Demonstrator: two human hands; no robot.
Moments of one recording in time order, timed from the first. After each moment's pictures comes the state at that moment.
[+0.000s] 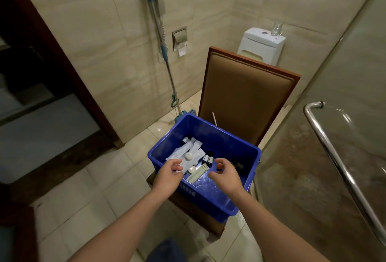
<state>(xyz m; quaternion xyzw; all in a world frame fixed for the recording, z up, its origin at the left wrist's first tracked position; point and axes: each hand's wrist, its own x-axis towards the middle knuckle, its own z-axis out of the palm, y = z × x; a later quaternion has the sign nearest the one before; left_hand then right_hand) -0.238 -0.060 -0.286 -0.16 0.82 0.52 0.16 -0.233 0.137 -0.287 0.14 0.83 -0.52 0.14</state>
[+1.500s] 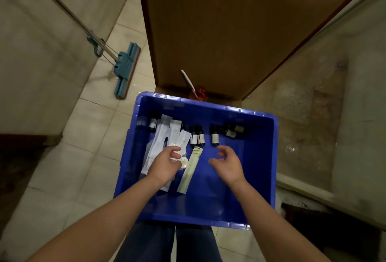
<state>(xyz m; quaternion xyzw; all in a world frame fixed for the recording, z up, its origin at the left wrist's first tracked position) -0.484 -0.054 -0.474 -0.06 0.78 0.40 0.47 -0.393 0.122 -0.449 0.50 0.68 -0.50 0.20</state>
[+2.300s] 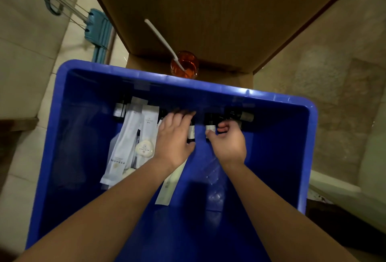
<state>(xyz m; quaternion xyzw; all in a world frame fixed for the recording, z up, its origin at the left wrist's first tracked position) -0.493 0.047 -0.598 0.28 0.91 0.17 0.26 -0.424 0.181 -0.589 0.53 0.72 -0.43 0.15</state>
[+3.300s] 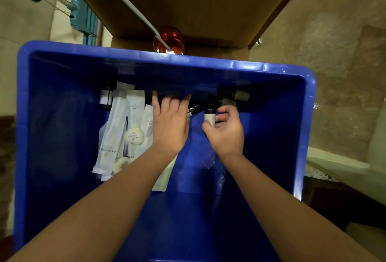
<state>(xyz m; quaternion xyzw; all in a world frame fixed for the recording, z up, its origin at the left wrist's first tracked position) -0.482 0.066 -0.611 0.33 0.93 0.05 0.16 -0.399 0.179 -0.595 0.53 0.68 -0.50 0.07</state>
